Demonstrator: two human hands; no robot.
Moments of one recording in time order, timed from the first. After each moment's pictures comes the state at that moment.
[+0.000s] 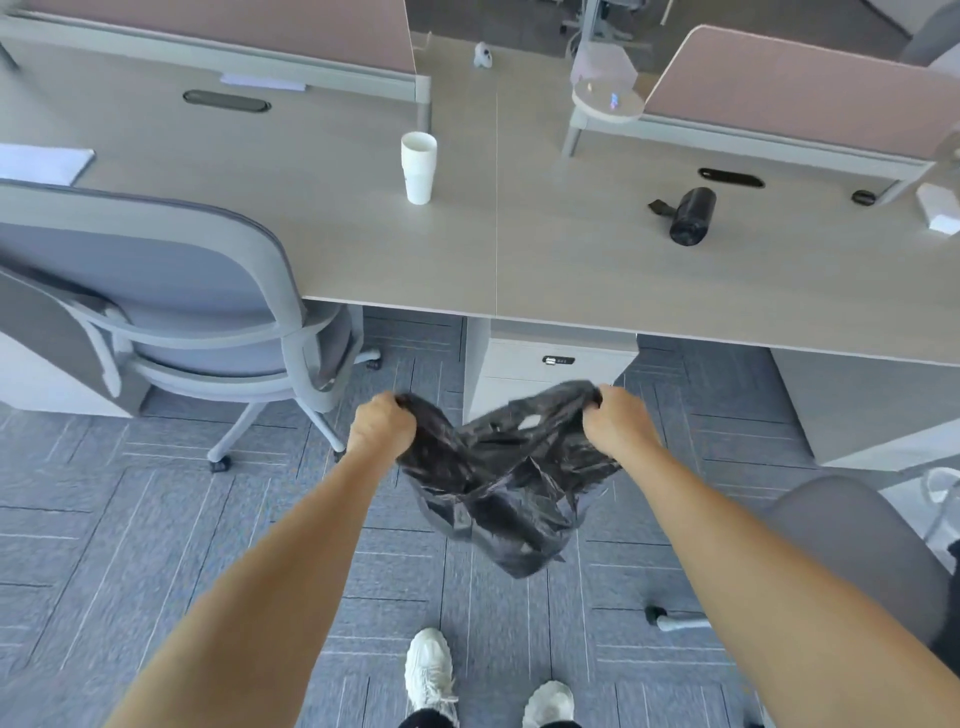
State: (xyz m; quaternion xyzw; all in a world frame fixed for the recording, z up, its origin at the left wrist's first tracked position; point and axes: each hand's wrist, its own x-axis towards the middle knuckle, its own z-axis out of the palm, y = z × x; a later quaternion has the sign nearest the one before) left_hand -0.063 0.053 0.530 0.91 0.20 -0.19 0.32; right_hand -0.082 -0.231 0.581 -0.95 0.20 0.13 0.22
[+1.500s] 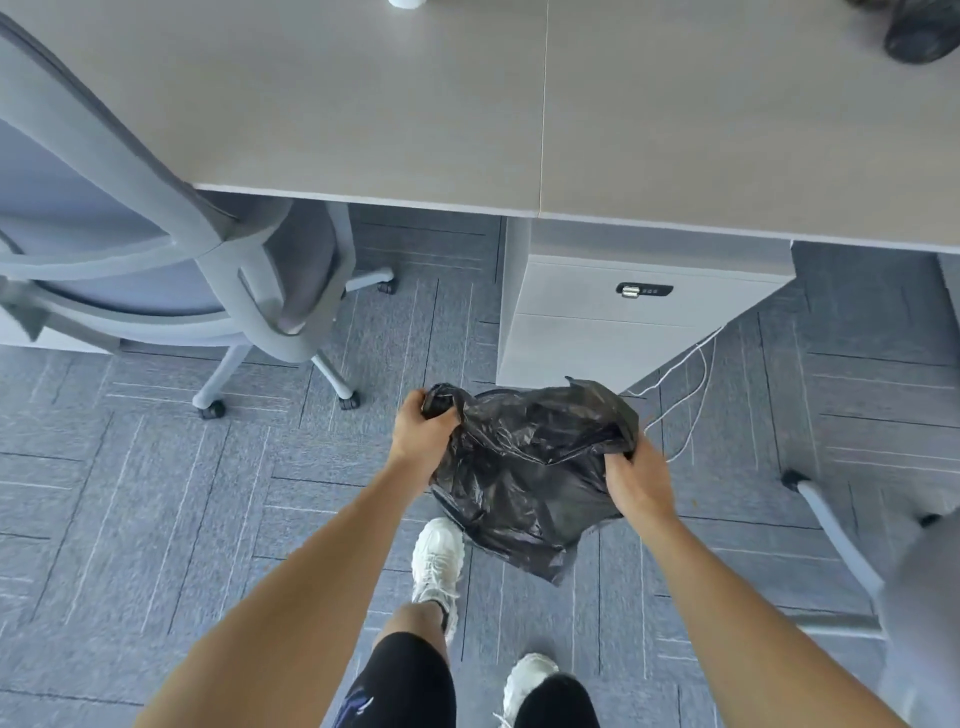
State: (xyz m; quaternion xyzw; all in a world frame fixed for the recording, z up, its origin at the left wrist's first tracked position) left_hand 0.002 -0.009 0.278 0.71 0.31 -0.19 0.61; right_hand -0.040 -0.257 0.277 -0.85 0.30 0.16 0.40
